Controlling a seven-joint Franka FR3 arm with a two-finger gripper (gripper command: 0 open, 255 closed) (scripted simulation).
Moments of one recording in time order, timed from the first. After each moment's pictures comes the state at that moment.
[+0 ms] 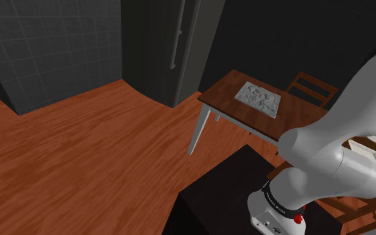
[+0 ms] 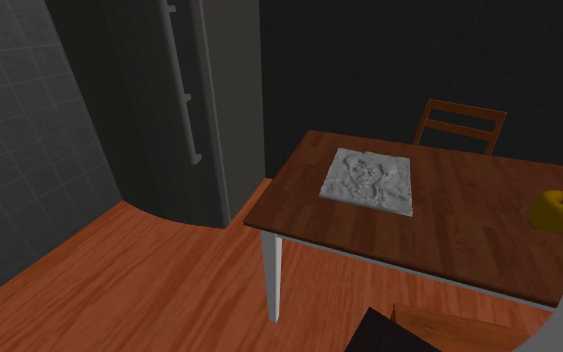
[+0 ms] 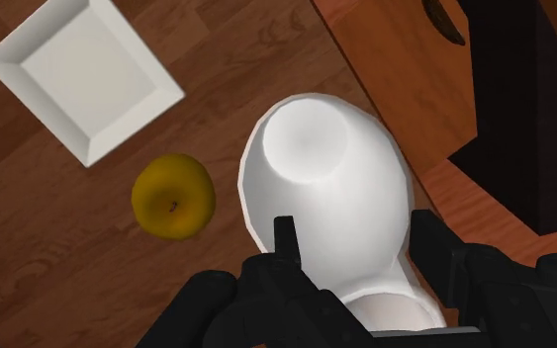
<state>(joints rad) -1.18 0.48 -1.05 -1.15 0.53 1.38 -1.84</state>
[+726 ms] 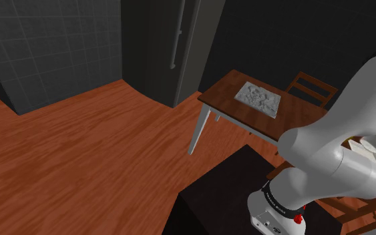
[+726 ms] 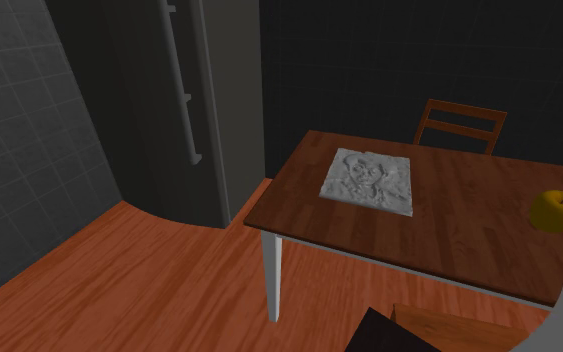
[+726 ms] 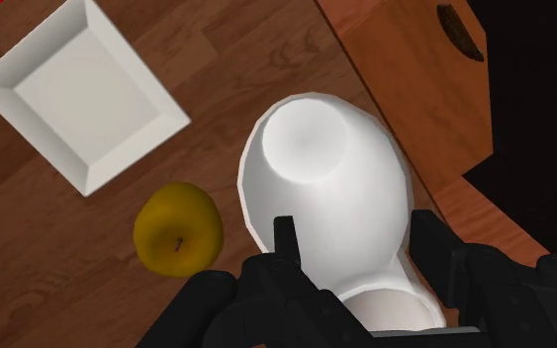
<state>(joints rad) -1.19 0.51 -1.05 -1.25 0.55 1.48 -1.91</state>
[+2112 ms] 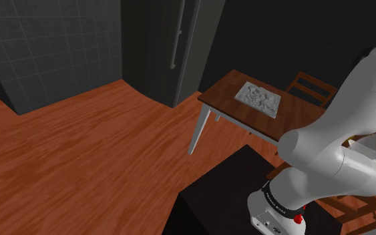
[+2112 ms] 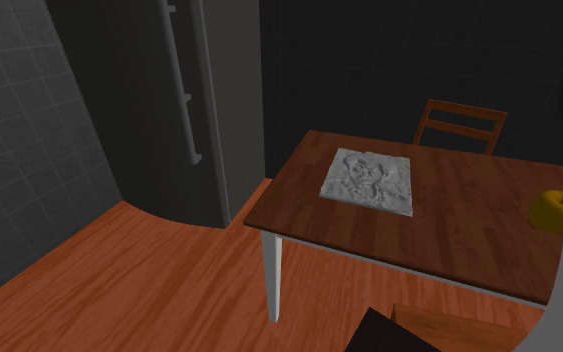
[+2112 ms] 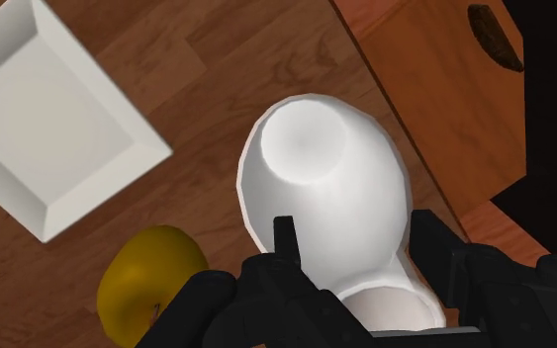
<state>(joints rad) -1.10 0.52 -1.04 -1.55 0.57 1.76 -1.97</state>
